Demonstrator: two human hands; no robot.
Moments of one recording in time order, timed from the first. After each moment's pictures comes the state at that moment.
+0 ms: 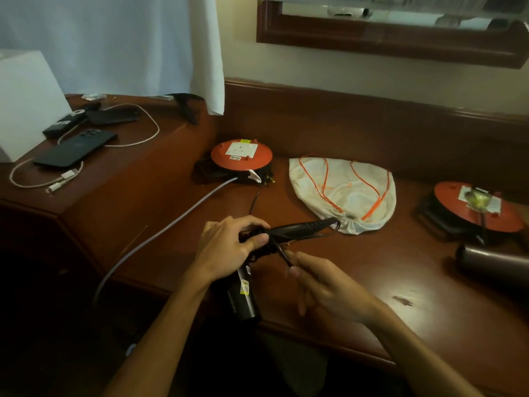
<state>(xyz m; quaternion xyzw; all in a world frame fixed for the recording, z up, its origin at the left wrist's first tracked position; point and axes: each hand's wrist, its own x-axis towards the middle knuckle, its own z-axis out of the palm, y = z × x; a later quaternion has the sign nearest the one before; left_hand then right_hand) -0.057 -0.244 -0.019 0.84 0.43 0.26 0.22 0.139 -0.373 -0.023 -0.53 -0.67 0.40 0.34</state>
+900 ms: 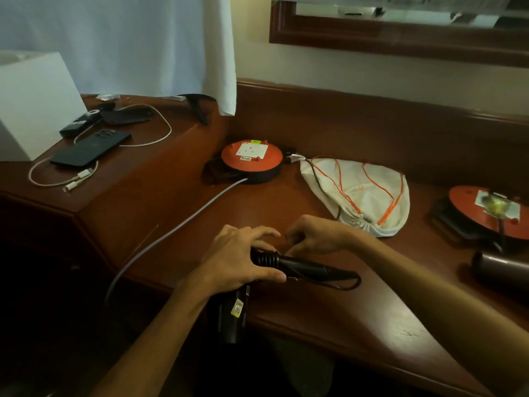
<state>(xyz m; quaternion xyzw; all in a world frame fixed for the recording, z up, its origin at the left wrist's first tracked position) -0.071 -0.248 -0.022 0.88 0.38 0.16 0.23 0.138 -0.288 0.040 -0.59 -0.75 0.30 0.04</state>
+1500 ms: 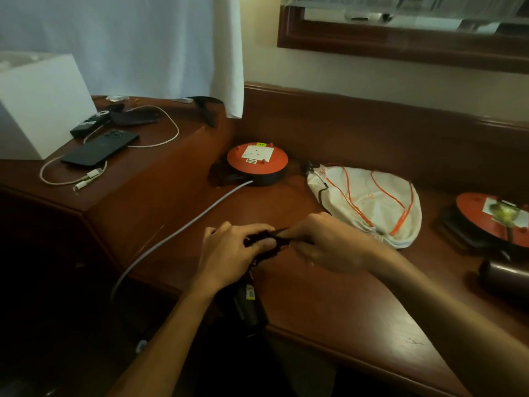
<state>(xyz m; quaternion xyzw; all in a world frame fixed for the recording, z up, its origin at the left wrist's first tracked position) -0.072 -0.246 -0.018 0.83 0.48 0.23 0.18 0.127 -0.304 0.049 -0.54 -0.81 0.19 0.12</state>
